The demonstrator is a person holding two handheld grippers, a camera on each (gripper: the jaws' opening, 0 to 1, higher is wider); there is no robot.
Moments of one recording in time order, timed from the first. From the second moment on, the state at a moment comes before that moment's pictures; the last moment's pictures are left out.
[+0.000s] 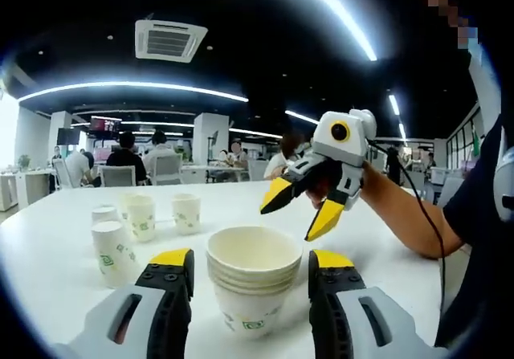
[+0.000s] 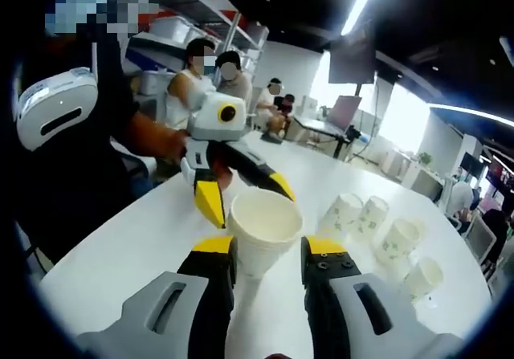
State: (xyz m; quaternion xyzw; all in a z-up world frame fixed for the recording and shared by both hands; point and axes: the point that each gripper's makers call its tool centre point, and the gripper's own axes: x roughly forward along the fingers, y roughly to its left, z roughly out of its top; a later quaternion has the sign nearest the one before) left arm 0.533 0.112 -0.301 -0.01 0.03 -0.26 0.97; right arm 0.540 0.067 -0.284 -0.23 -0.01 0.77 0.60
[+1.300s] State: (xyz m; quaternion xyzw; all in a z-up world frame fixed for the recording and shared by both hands) left arm 0.495 0.176 -0.272 -0.03 -0.02 -0.17 0.98; right arm 0.657 0.034 -0.186 -0.12 0.00 0.50 0.86
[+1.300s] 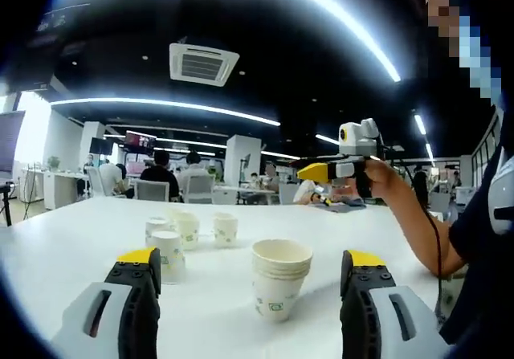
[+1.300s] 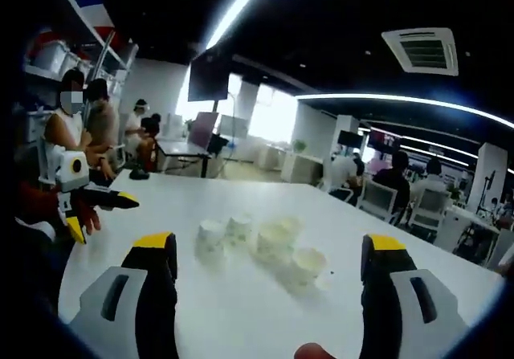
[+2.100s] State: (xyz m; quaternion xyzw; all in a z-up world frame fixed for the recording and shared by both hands) left arm 0.490 0.192 -0.297 -0.04 0.00 -0.14 0.99; right arm 0.667 0.030 -0.208 -0.13 0.03 0.48 0.87
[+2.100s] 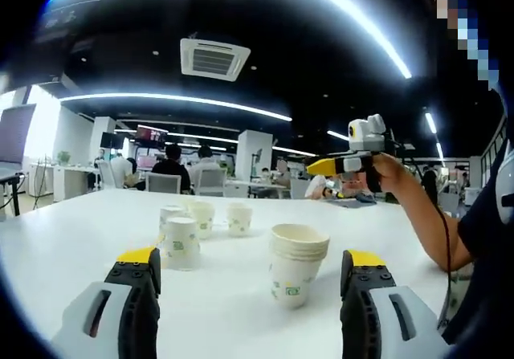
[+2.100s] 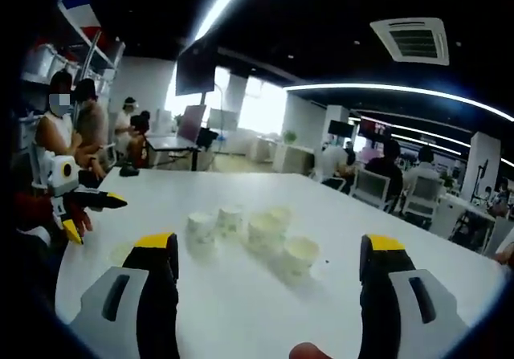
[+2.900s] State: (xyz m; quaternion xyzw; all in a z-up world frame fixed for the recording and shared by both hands) left arm 0.490 0.195 -0.317 -0.05 0.00 -0.13 0.99; right arm 0.685 0.033 -0.240 -0.12 0.06 0.48 0.87
